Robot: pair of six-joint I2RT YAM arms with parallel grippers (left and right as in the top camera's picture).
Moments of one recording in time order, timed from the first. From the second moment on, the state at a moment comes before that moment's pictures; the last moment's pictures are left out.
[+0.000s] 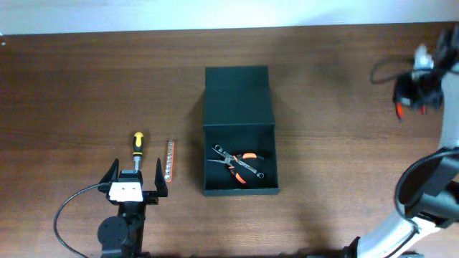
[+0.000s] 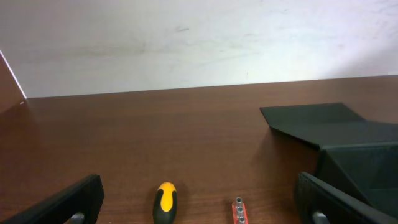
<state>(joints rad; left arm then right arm) 0.04 0.01 0.02 -0.08 0.03 0.06 -0.38 1.97 1.91 -1.29 -0.10 -0.10</state>
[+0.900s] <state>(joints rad) 0.04 0.01 0.02 -0.08 0.03 0.06 0.70 1.96 1.96 -1.49 -0.19 -0.28</state>
